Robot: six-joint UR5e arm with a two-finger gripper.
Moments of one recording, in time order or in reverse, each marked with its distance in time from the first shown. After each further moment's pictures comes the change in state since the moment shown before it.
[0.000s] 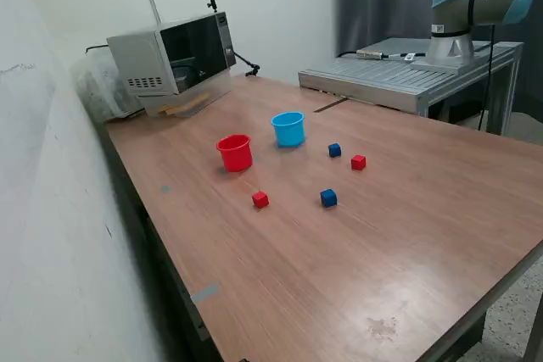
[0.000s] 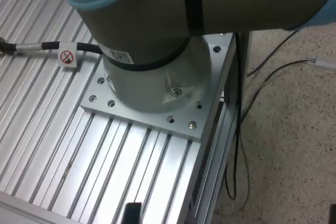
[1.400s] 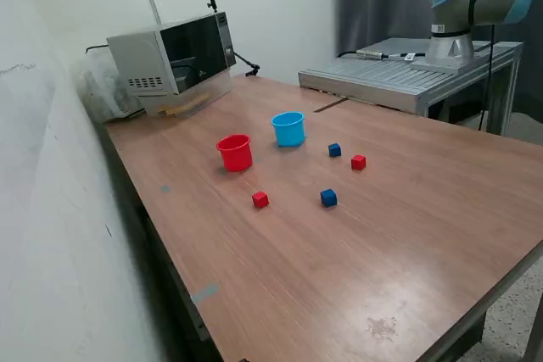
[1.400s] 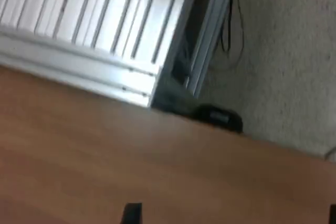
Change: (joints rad) arm 0.025 0.105 -0.128 -0.376 -0.003 0.003
